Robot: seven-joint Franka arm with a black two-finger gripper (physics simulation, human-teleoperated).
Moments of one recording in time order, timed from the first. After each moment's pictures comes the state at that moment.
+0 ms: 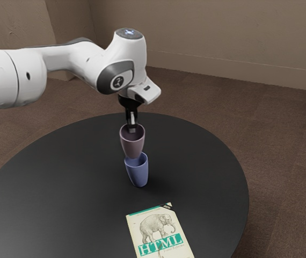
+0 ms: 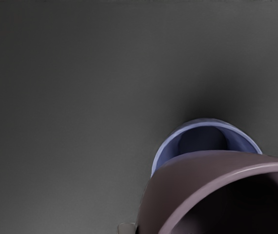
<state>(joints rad) -0.22 0.32 0.05 -1.63 0.21 1.98 0.67</state>
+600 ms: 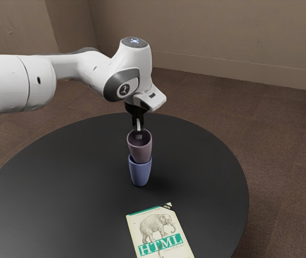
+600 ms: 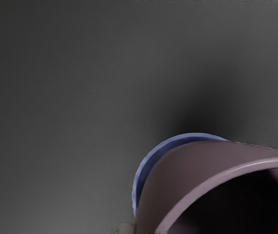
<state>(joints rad) -0.23 0.37 0.05 -1.62 0.18 2.02 0.70</state>
